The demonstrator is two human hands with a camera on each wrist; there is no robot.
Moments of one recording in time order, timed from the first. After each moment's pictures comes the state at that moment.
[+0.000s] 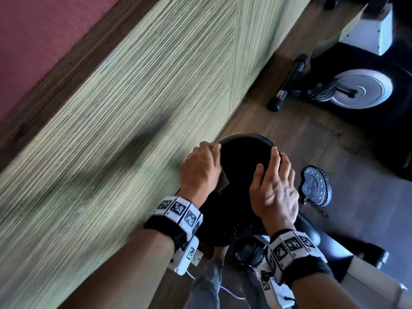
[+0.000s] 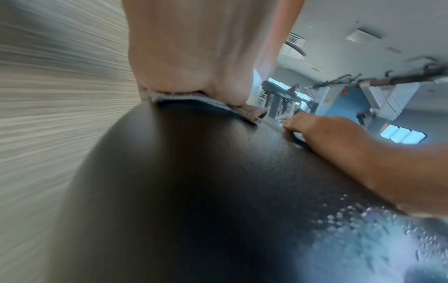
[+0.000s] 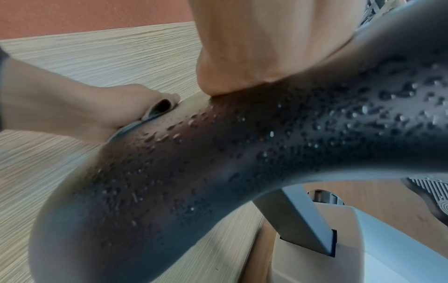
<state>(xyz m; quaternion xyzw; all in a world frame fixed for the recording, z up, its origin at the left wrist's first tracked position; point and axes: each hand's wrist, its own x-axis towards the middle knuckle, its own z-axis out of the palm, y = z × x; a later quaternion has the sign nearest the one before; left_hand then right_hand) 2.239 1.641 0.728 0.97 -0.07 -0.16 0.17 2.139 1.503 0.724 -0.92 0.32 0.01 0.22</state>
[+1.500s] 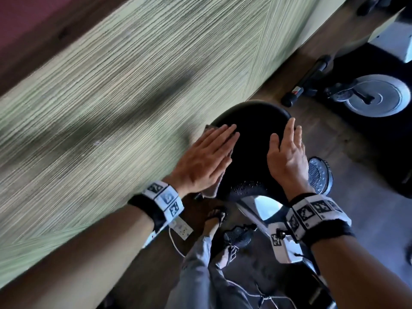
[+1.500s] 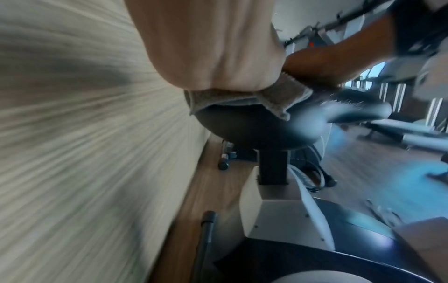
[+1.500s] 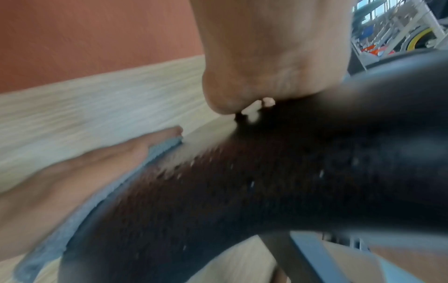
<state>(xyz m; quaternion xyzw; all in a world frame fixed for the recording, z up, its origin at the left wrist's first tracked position) 2.154 1.710 0.711 0.90 -0.40 -0.01 0.18 2.131 1.486 0.735 -0.91 0.27 0.10 0.29</state>
